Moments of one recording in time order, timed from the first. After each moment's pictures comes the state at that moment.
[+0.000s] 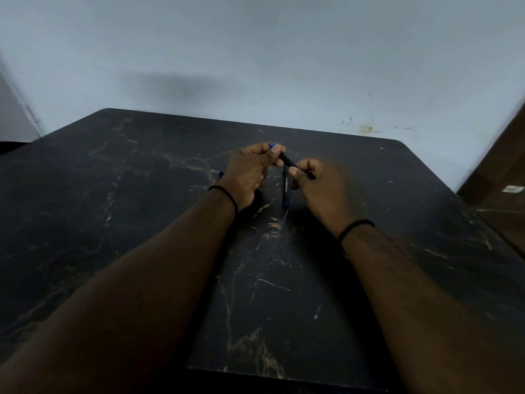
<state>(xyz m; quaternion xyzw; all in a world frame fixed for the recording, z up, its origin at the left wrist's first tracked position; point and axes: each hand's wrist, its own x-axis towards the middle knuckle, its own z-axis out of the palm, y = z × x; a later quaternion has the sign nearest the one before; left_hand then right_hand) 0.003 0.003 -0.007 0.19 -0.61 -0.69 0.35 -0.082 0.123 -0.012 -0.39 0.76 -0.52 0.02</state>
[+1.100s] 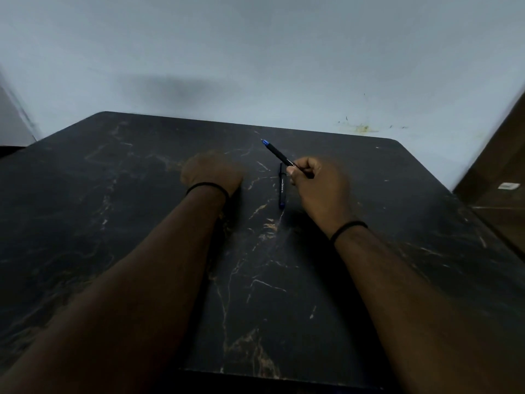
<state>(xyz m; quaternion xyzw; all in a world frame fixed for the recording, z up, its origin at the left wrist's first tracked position) 0.032 -0.019 0.010 0.50 -0.85 -0.04 0.15 -0.088 0.124 -0.020 -0.37 0.76 -0.53 -0.02</state>
